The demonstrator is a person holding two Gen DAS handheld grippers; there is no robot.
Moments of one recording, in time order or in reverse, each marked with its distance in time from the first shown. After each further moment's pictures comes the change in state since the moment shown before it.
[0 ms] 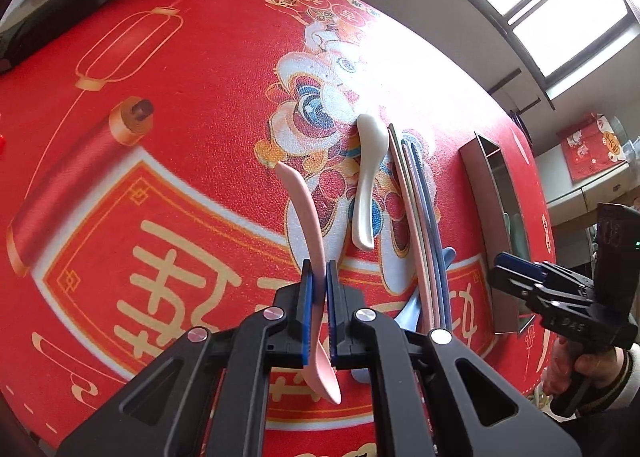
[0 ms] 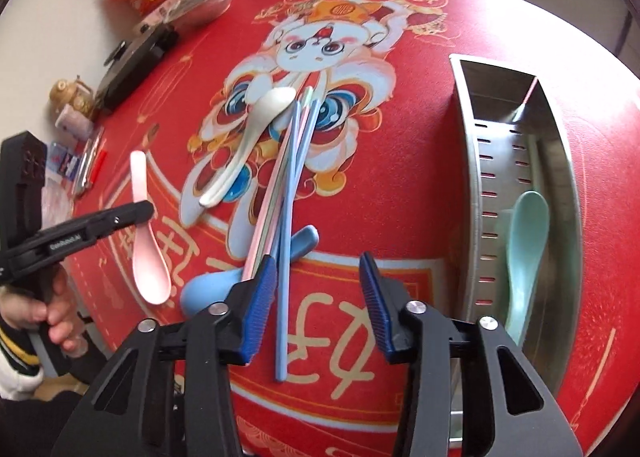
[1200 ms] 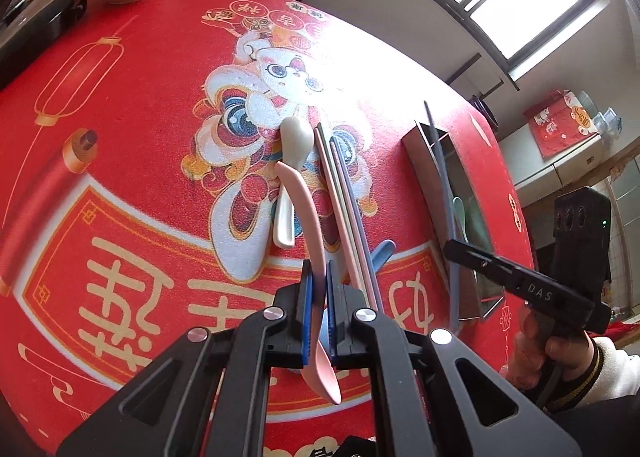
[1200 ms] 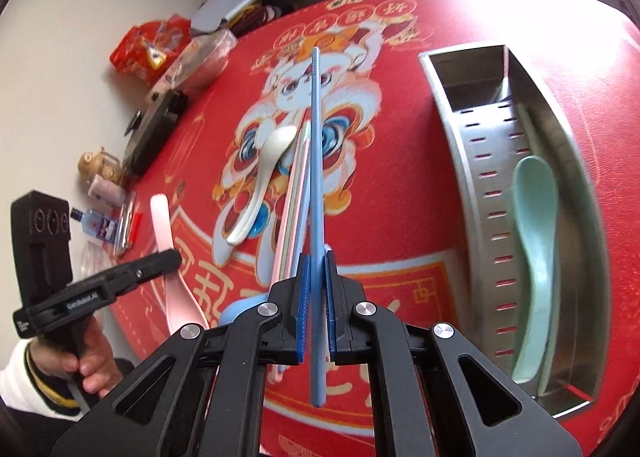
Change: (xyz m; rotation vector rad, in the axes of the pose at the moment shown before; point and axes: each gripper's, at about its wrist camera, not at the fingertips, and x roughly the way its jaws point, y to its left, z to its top) left arm -0.010 -0.047 0.001 0.111 -0.005 -0.095; right arm -0.025 -0.035 -0.019 0.227 -0.203 0.165
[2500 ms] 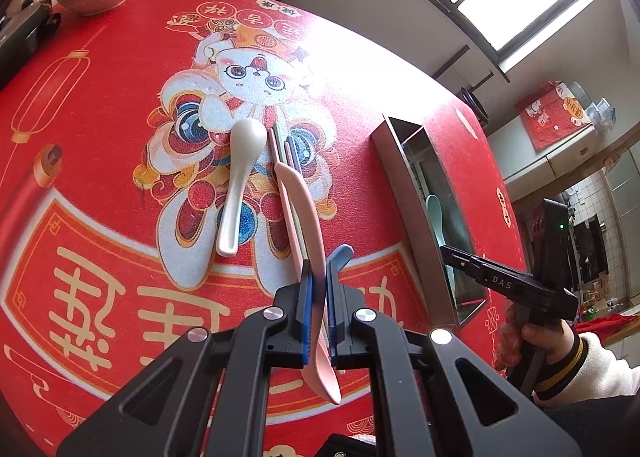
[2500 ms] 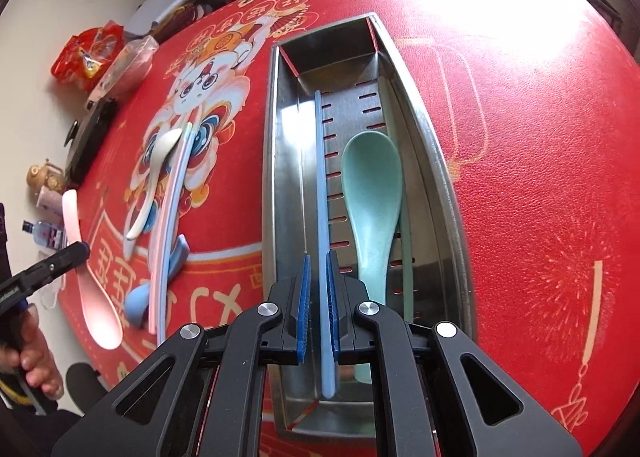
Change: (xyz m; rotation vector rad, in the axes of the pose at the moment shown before) left arm 0.014 -0.037 0.010 0.028 0.017 -0.024; right arm -0.012 -0.080 -0.002 0.037 0.064 -0.186
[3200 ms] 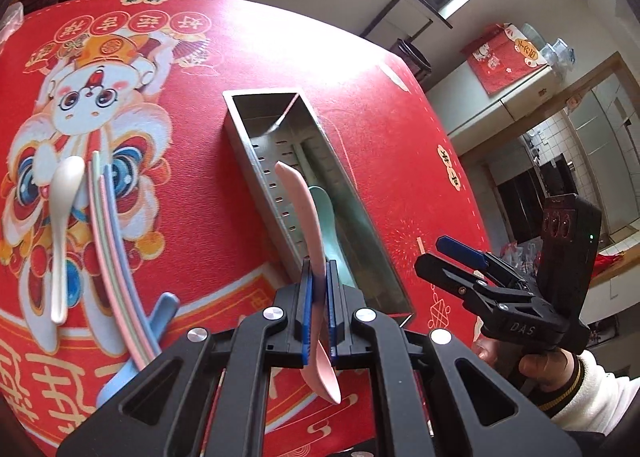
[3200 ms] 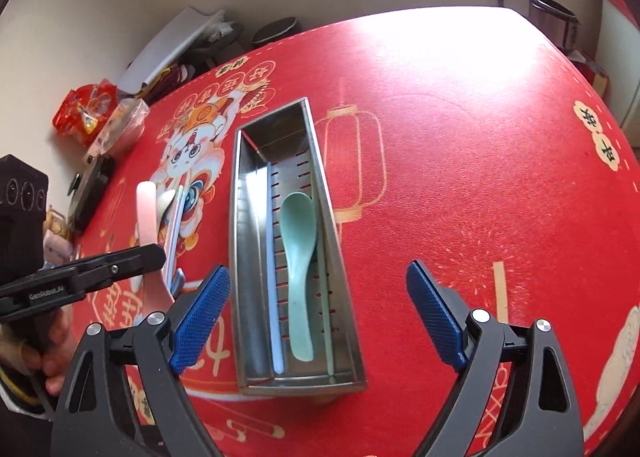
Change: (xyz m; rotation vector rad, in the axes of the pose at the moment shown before) left arm 0.076 -0.127 0.028 0.175 0.137 -0.148; right arm -0.082 -0.056 -0.010 0.097 -0.178 -0.031
